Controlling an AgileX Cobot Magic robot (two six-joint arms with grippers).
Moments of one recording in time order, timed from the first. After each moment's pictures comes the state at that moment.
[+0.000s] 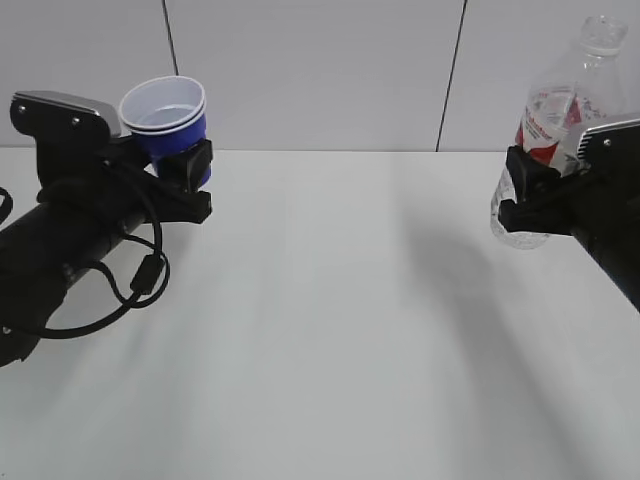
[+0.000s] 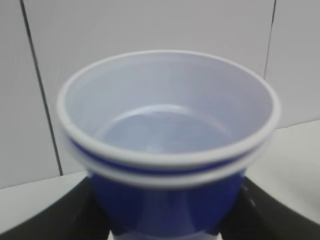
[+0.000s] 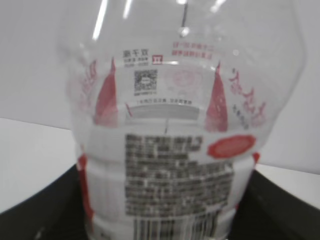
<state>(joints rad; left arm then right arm) -0.50 1.84 -0.64 -0.14 -1.10 0.05 0.24 1.71 -0.50 0.19 -1.11 -0.29</state>
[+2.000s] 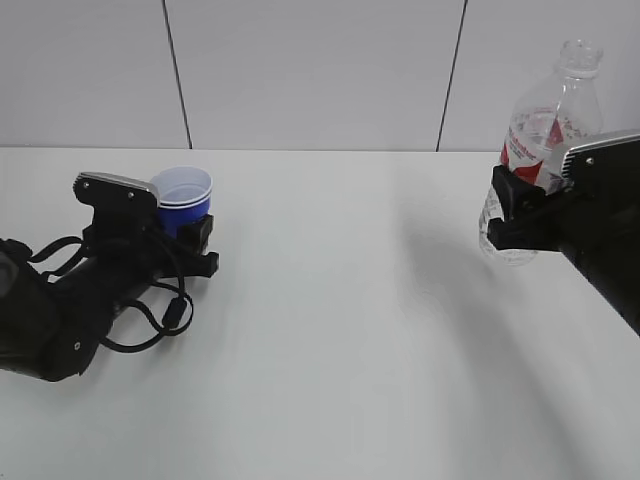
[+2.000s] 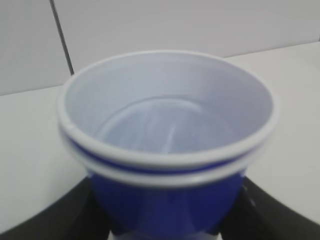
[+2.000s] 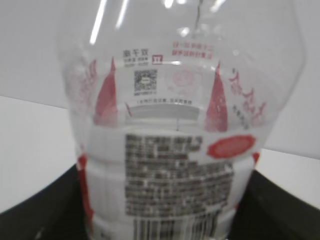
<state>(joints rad) -0.41 2.21 -0.78 -0.14 -1.12 0.06 0.24 1.75 -0.49 0.15 -1.11 -0.26</state>
